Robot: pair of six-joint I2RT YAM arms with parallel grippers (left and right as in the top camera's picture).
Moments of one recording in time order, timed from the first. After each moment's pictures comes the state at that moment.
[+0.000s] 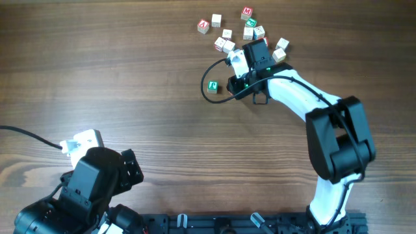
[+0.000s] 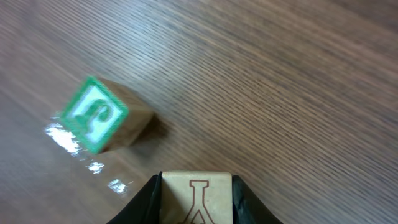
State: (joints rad) left arm -0.51 0.72 1.18 -1.53 -0.37 -0.78; right arm 0.37 2.03 1.31 -0.39 -0.24 -0.11
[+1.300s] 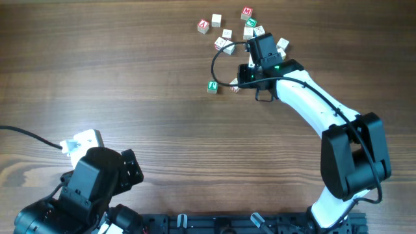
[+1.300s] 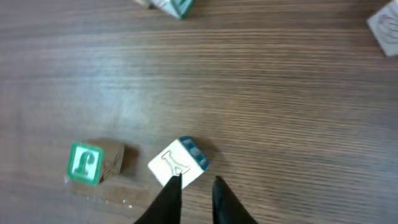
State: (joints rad) left arm -0.51 0.72 1.18 -1.53 -0.37 -0.78; right arm 0.37 1.88 1.31 -0.48 -0.03 0.35
